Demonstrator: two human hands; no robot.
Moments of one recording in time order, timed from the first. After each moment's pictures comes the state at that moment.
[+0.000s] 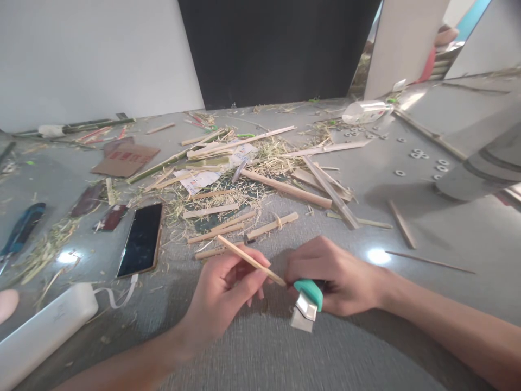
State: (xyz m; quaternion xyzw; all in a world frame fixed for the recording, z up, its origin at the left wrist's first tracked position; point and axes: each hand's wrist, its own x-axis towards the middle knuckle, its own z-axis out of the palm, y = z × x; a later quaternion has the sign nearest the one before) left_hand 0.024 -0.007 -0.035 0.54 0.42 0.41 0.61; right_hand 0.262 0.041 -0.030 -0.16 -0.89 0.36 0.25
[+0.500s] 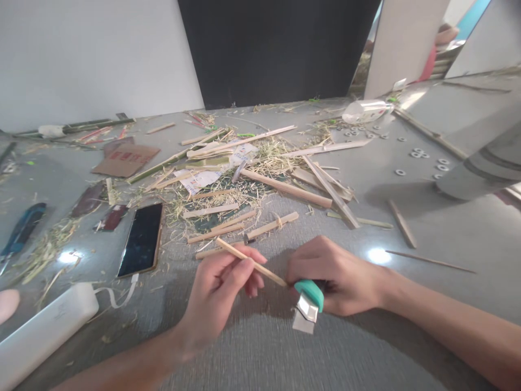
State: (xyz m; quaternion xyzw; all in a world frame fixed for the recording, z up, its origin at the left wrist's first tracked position) left_hand 0.021 -0.008 -0.034 0.51 0.41 0.45 0.60; right_hand 0.262 0.042 -0.030 -0.15 -0.89 0.35 0.25
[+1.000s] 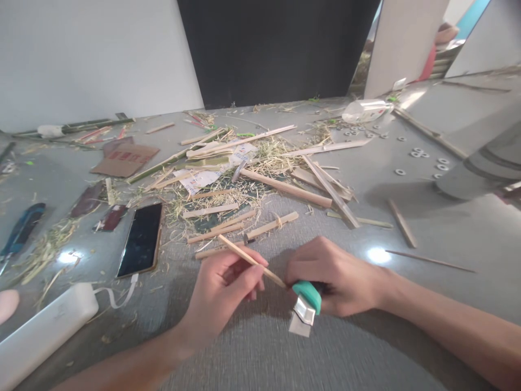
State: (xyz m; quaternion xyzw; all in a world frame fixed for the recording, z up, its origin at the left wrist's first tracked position) left_hand 0.023 -0.007 -0.032 0.51 0.44 0.42 0.61; right_hand 0.261 0.042 -0.033 -0.16 -0.90 0.34 0.23
